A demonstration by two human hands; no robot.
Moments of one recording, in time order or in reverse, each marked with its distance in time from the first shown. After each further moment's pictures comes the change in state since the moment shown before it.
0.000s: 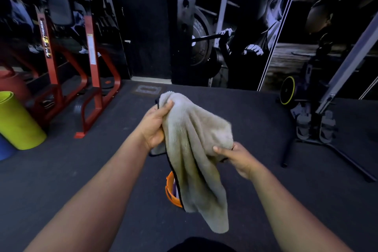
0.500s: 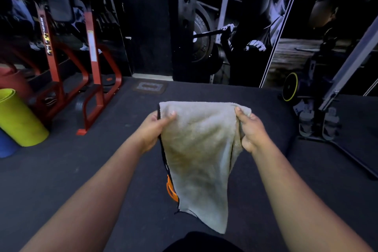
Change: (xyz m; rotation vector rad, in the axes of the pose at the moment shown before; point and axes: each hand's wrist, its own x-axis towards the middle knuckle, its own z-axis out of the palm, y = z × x) left_hand -0.002 -0.016 -0.017 0.421 0.053 -0.042; right_hand 0.029 -0.060 -0.009 0.344 0.345 -0.076
